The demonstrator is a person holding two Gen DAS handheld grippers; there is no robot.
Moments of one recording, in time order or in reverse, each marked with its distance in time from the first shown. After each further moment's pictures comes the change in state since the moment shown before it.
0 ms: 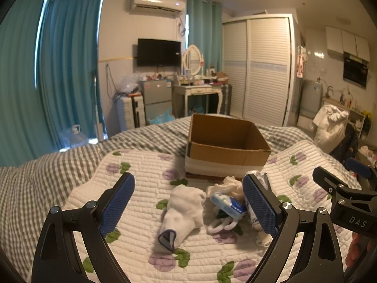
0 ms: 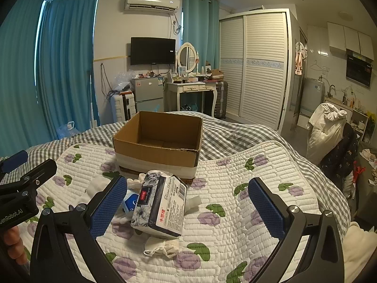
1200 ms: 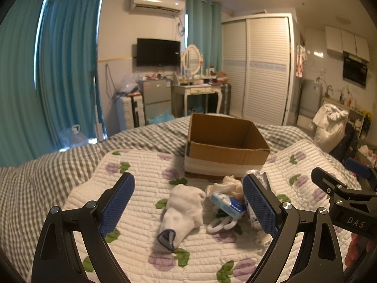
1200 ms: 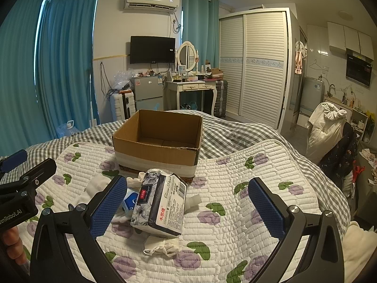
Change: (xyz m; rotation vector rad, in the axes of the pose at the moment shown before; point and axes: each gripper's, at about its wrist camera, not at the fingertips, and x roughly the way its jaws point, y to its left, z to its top) left arm 0.000 -0.002 -0.001 0.000 -0.001 0.004; right arm 0.001 0.000 0.000 -0.001 0.007 -0.002
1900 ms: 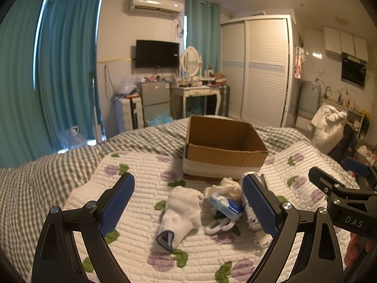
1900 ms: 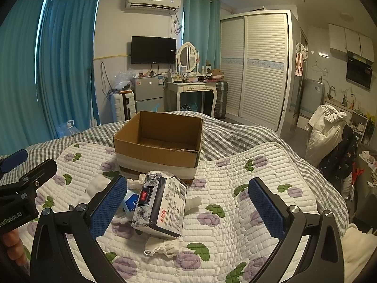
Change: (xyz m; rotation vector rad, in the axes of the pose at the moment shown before) left arm -0.002 -0.003 0.000 0.002 -0.010 -0.009; right arm -0.002 0.000 -0.003 -0.006 -0.006 -0.003
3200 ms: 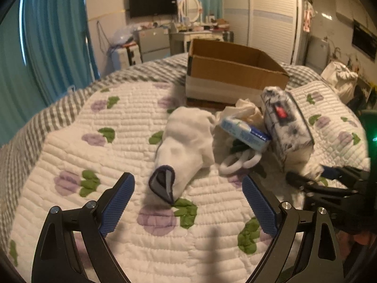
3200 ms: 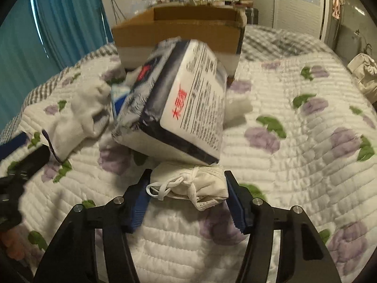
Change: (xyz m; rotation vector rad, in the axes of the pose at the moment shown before) left arm 0.072 0.002 -0.072 0.024 0.348 0.024; right arm 0.114 0.013 -0.085 0.004 0.465 0.189
